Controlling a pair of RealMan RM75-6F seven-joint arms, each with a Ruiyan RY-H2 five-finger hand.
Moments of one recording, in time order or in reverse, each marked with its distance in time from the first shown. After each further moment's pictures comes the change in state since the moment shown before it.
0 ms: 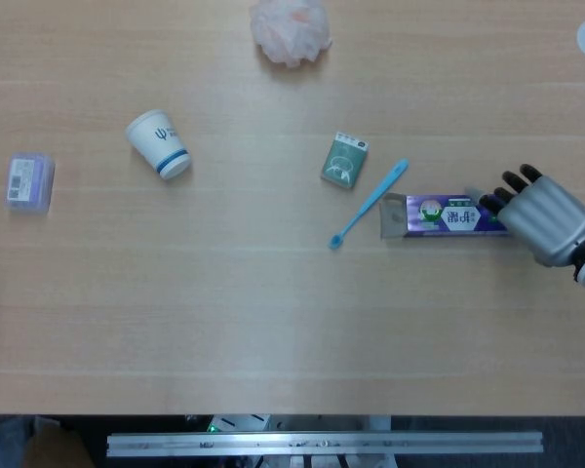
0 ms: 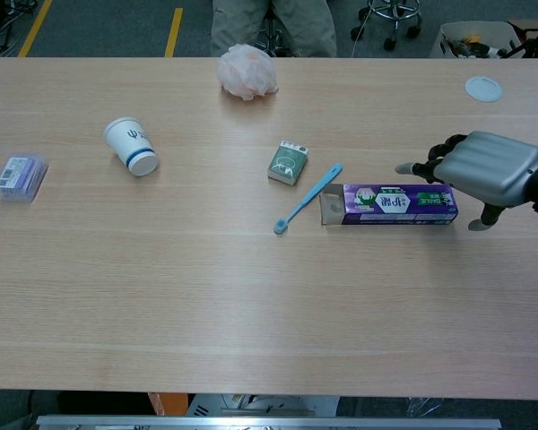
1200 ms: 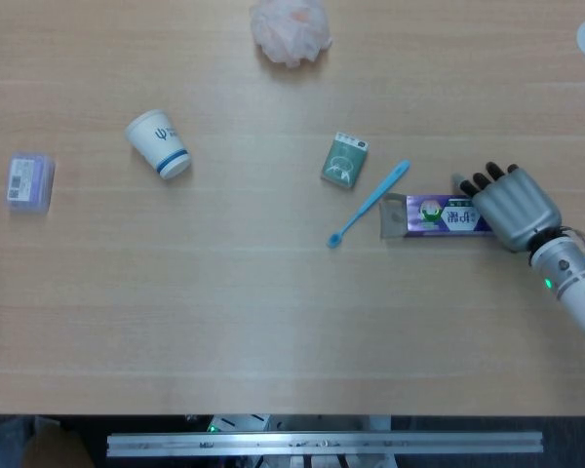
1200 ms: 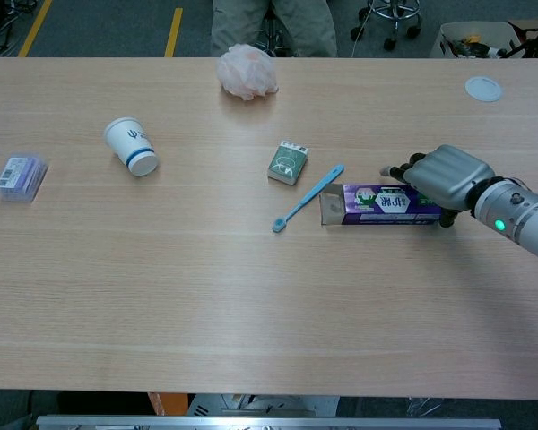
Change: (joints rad) left arm -0.014 -0.002 -0.001 0.016 -0.009 -0.034 -0.016; right arm 0.006 -0.295 0.064 0.239 0.258 0.023 -0.132
